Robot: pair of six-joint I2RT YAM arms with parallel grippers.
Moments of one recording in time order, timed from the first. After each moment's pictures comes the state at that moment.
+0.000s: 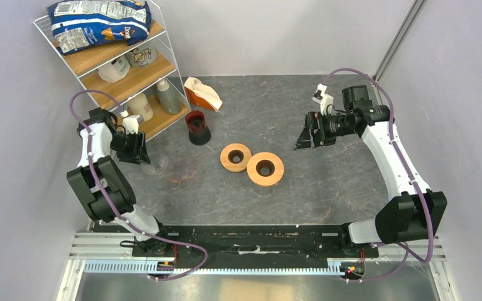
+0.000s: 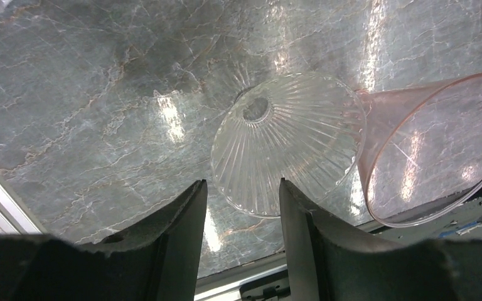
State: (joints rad) left arm 0.47 1.61 1.27 -1.08 0.39 0.54; right arm 0.09 1.39 1.34 -1.02 -0.81 -0.08
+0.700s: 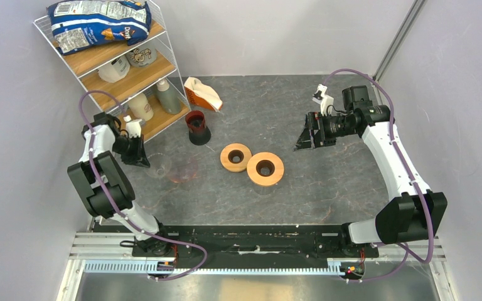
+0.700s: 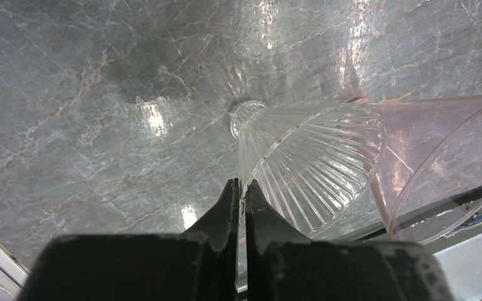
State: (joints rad) left arm 0.47 1.67 1.21 -1.00 0.41 0.51; right arm 0.09 1.39 1.34 -1.03 -0.81 -0.07
